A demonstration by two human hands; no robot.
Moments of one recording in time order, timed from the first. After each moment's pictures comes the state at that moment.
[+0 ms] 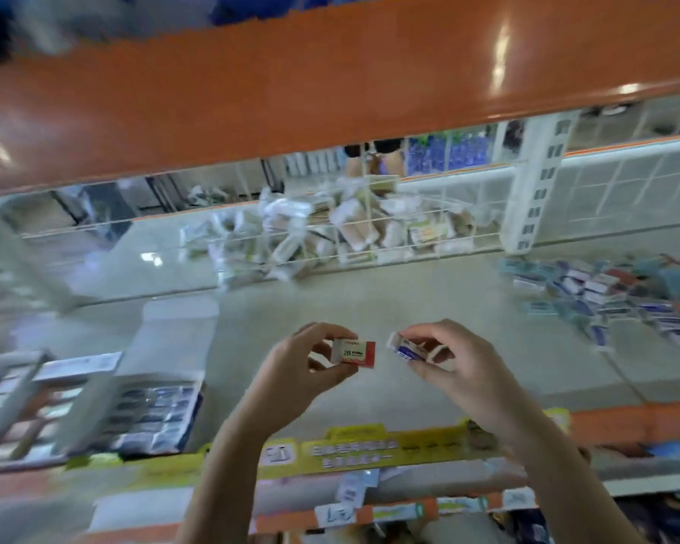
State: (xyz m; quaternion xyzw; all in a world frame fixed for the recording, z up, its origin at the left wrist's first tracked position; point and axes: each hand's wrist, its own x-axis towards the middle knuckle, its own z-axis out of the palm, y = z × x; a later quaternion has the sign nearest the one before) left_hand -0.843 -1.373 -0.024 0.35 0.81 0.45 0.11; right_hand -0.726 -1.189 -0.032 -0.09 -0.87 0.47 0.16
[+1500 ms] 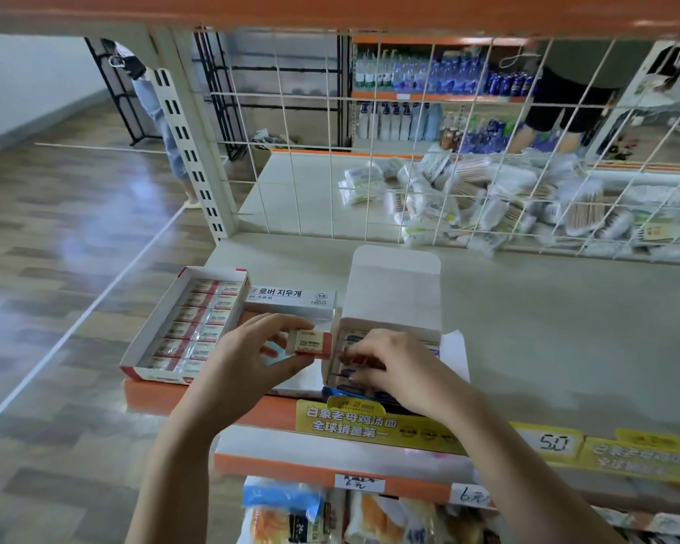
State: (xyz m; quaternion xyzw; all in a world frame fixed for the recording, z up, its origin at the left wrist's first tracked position) left_hand -0.972 -1.707 -0.055 0.27 0.86 0.42 0.03; right_hand -0.914 -1.496 -0.058 0.07 -0.95 0.30 -0.05
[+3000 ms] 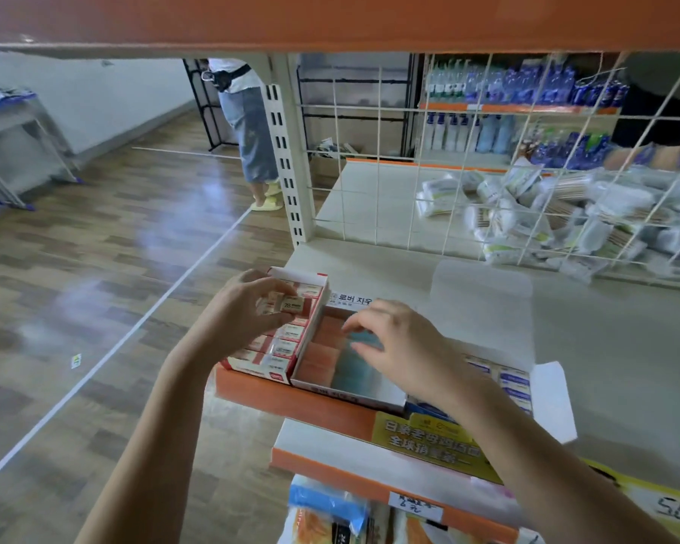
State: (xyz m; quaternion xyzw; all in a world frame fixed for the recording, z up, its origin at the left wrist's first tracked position) left_hand -1.053 -1.798 -0.043 0.24 0.94 0.24 -0.05; right_hand -0.964 -1.573 -0.028 0.17 -0.95 0.25 0.05
